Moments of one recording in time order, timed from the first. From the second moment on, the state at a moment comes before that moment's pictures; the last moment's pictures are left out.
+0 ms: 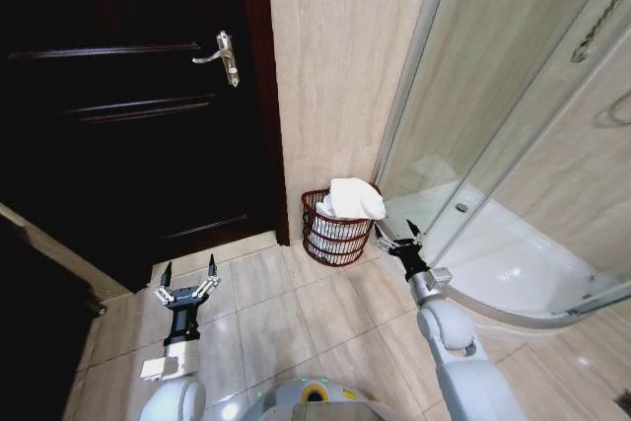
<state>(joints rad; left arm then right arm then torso) 1.70 -1.58 -0.72 -2.04 -0.19 -0.45 0.06 -1.39 1.32 0.60 2.00 0.19 -0.05 -0.07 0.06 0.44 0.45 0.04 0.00</state>
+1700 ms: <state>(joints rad) 1.70 -1.59 -0.72 -2.05 -0.17 -0.43 0.06 -1.42 1.30 0.54 2.03 0.18 0.00 -0.10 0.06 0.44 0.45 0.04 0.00</state>
